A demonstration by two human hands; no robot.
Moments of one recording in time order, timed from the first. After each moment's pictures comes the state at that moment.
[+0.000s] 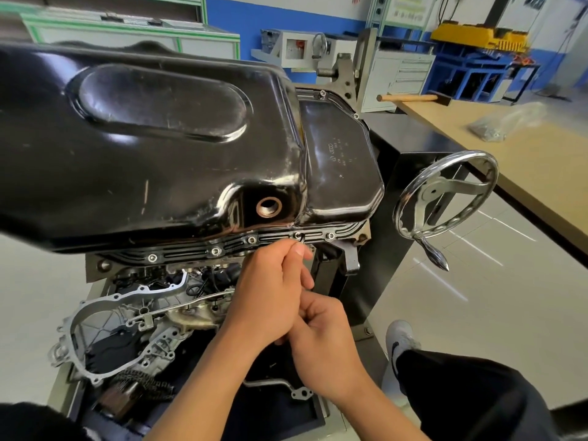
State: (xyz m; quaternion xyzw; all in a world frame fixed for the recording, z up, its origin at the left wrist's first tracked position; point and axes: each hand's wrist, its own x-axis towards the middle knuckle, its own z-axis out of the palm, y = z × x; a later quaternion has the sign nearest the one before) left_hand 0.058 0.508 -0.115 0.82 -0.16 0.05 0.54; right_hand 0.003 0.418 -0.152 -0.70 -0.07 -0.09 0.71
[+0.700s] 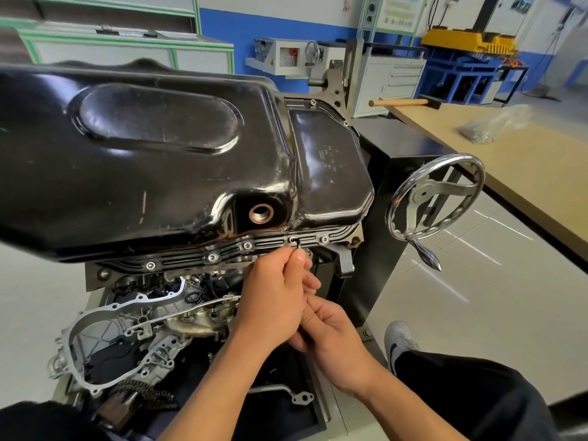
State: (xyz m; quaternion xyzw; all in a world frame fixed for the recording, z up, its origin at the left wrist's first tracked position) left_hand 0.055 0.497 -0.119 0.80 -0.14 0.05 0.58; right_hand 0.014 0.390 -0.183 -0.64 -0.10 0.01 0.76
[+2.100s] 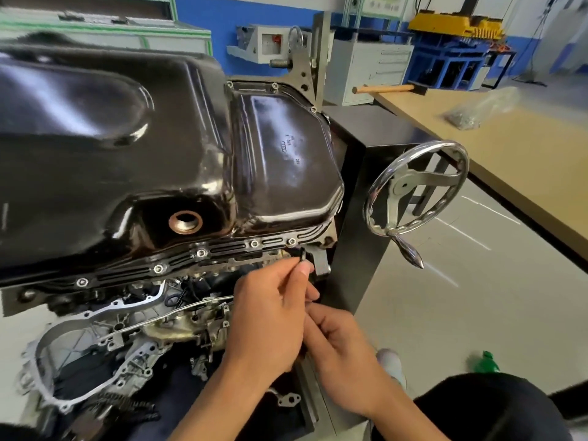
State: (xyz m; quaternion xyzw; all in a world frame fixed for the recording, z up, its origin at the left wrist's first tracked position) left_hand 0.040 0.460 -0.119 0.80 -0.16 0.09 0.58; right_hand -0.002 0.348 -0.168 -0.74 -0.09 -0.04 0.66
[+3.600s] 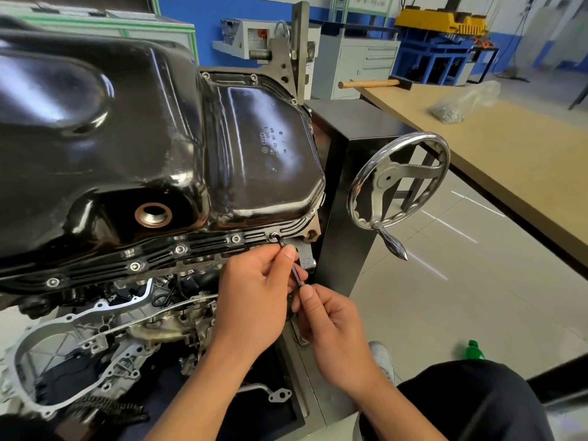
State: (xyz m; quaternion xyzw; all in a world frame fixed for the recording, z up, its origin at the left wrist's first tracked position) left_hand 0.054 0.450 -0.123 0.76 -0.14 0.04 0.64; right_hand 0.004 0.337 -0.180 -0.72 0.00 -0.14 0.68
